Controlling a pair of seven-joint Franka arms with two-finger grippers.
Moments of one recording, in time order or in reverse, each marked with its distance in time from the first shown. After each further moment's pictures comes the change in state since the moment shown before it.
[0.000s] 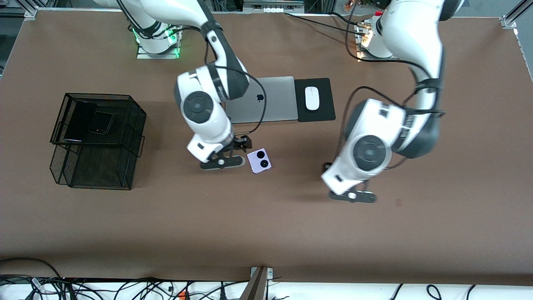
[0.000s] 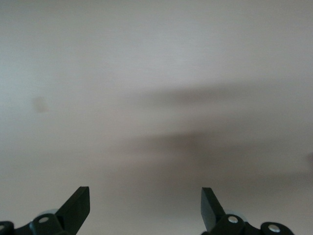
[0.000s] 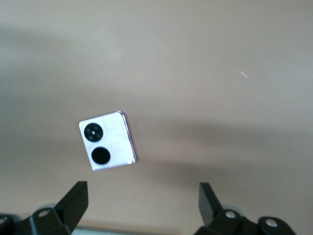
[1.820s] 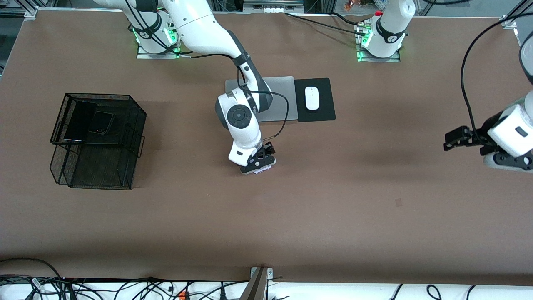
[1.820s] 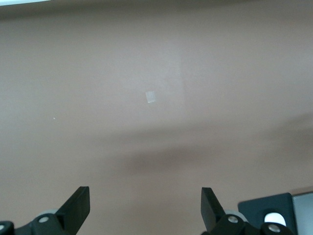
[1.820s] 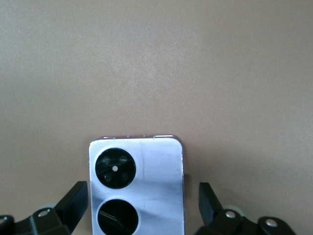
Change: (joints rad) left arm 0.345 -0.515 -0.057 -0.343 0.000 0.005 0.315; right arm 0.000 0.206 0.146 0.004 0.000 0.336 -0.056
